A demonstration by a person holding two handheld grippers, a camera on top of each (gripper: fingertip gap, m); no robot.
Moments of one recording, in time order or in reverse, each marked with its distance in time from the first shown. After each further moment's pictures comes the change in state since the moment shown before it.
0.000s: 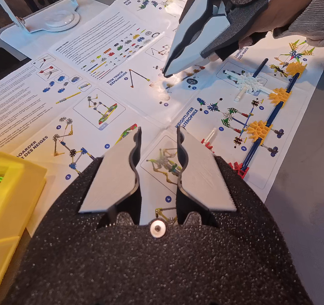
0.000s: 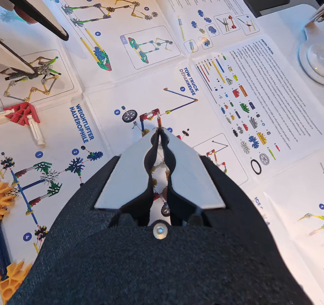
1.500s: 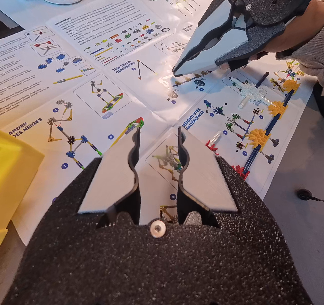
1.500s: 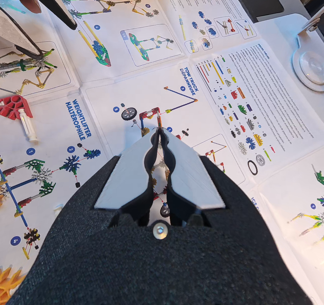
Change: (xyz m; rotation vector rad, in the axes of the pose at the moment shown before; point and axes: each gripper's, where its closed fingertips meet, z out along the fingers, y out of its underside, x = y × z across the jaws) left arm -0.012 0.006 0.001 -0.011 0.038 -0.147; right arm 0.000 0.002 0.002 0.009 0.035 -0.048
